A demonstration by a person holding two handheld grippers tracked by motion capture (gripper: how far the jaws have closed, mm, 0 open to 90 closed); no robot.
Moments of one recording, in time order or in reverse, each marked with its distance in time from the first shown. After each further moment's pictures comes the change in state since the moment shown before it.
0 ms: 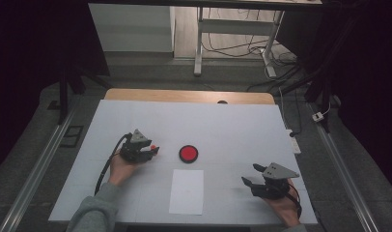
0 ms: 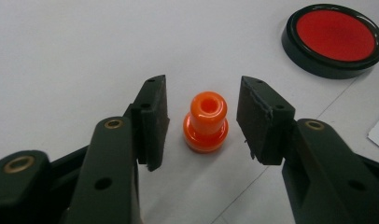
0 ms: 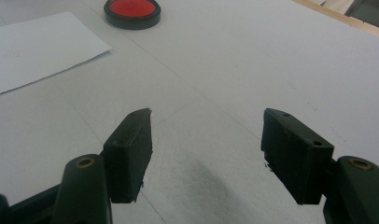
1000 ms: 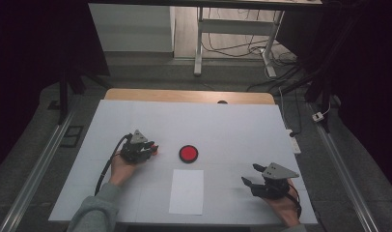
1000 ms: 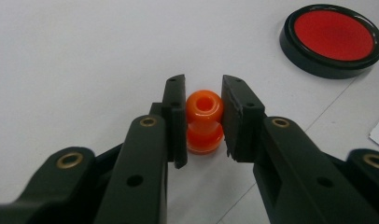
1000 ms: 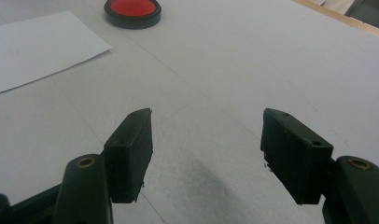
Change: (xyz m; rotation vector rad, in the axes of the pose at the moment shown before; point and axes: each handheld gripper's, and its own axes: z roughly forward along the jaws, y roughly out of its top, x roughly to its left) left arm 0.000 -0.003 0.003 -0.019 -0.010 0.006; right arm 0.000 0.000 0.000 -0.001 0.000 -0.002
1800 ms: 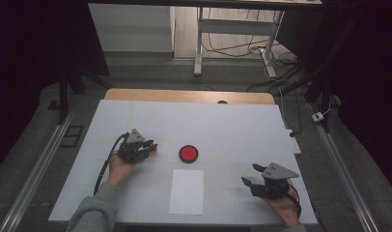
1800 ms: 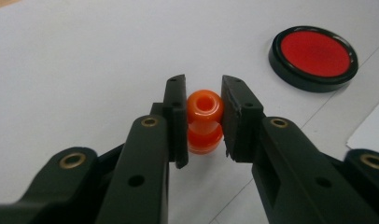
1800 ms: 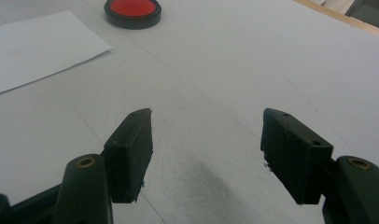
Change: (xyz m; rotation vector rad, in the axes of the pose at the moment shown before) left arm 0.001 0.003 -0.012 -0.054 -0.017 -0.015; right arm 0.000 0.000 0.000 0.002 -0.001 -0.003
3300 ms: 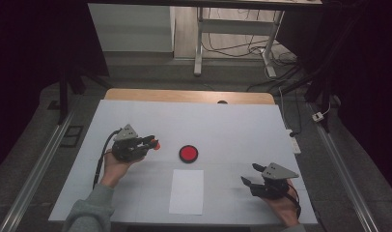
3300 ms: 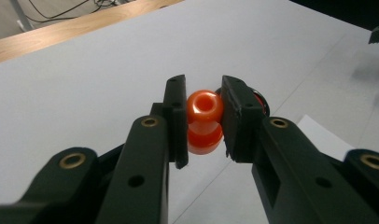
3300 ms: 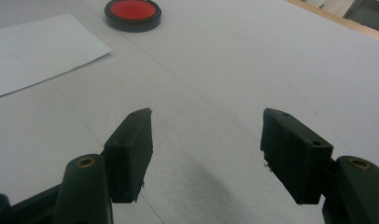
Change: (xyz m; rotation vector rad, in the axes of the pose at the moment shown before) left arm -0.013 0.024 -0.043 -0.139 -0.120 -0.006; right arm 0.001 0.001 0.000 -0.009 -0.003 0.001
